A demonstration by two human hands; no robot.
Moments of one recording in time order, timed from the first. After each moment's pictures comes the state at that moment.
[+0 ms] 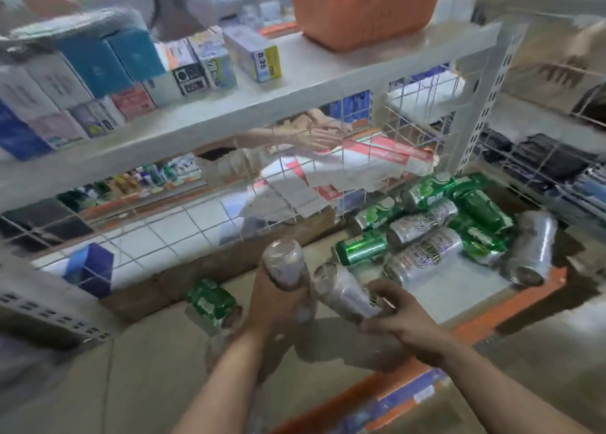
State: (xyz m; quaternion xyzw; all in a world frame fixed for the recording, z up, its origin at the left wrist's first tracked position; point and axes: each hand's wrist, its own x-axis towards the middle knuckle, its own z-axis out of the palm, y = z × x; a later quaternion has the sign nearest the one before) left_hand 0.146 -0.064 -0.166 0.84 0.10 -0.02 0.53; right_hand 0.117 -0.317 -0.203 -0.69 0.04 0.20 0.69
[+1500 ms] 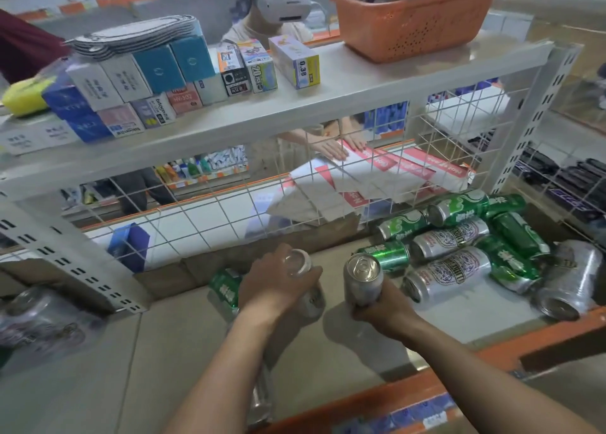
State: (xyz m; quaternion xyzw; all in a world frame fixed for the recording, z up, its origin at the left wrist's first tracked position) left_hand 0.149 -0.050 -0.125 0.95 0.14 -0.03 0.27; right_hand 0.154 -0.269 -0.178 -0.80 0.00 0.17 0.57
